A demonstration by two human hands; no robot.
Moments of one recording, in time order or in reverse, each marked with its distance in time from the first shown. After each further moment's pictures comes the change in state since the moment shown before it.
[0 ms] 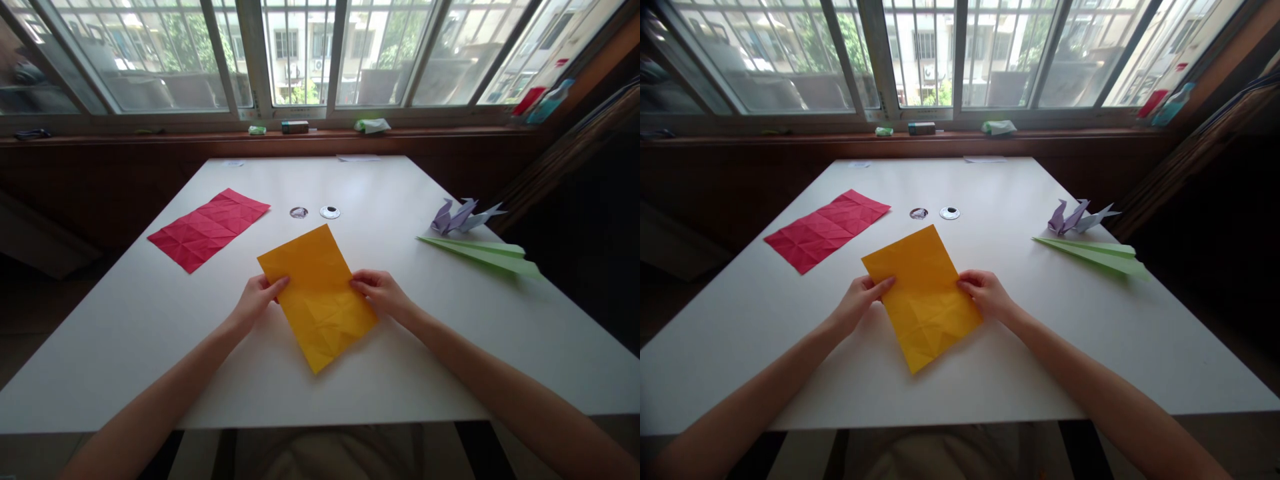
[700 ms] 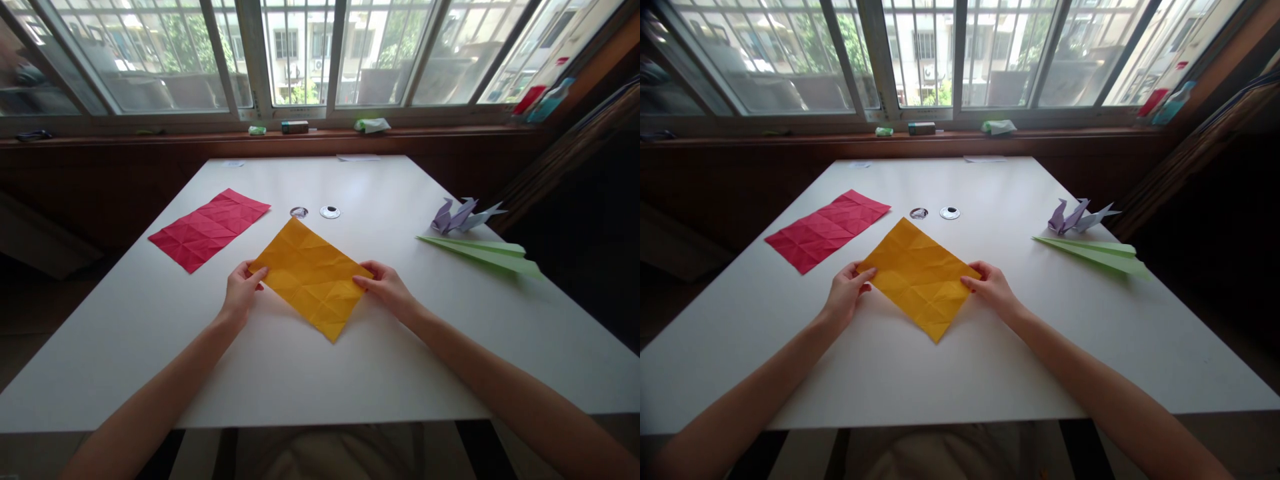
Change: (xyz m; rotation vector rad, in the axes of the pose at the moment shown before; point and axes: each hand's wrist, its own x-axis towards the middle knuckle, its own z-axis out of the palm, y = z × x) left_hand 0.011 -0.005 -0.015 -0.048 0.358 0.031; right_hand 0.001 -0.001 -0.006 0.080 0.153 0.042
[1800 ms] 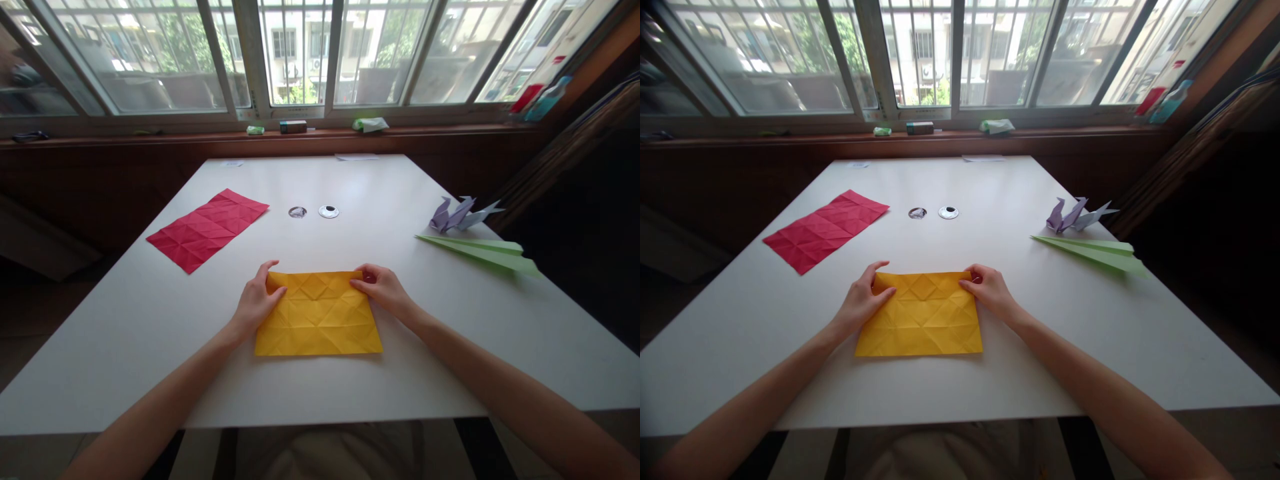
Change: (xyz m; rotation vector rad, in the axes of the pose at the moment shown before) left_hand -0.014 0.000 0.006 0.724 -0.212 0.334; right_hand 0.001 0.002 -0.001 -0.418 0.027 -0.143
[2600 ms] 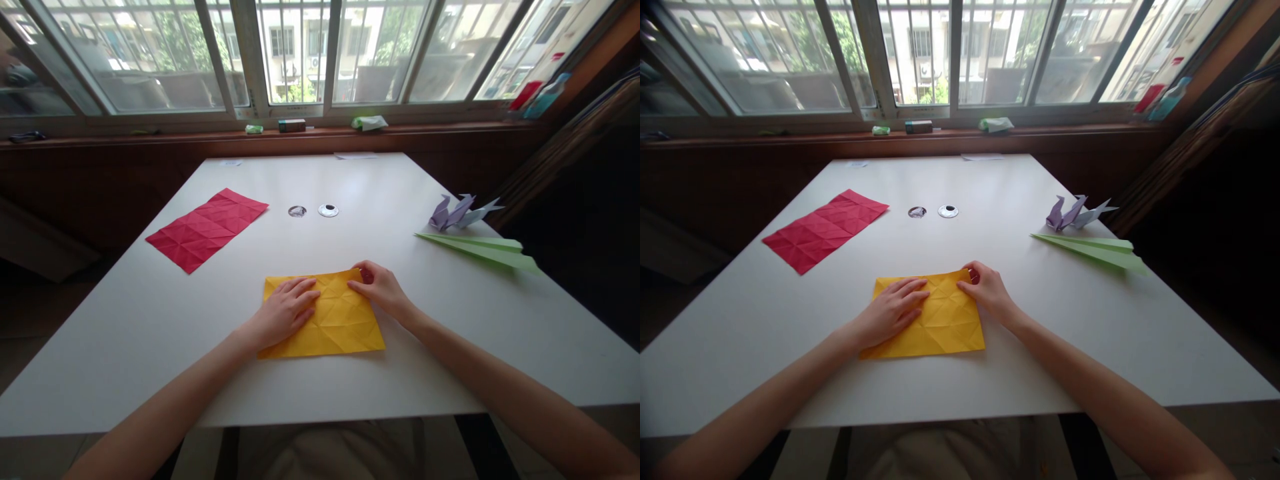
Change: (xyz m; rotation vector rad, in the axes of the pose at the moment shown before) left_hand -0.010 0.014 0.021 0.263 -0.337 0.600; right_hand -0.003 -0.004 0.005 -0.175 0.057 -0.062
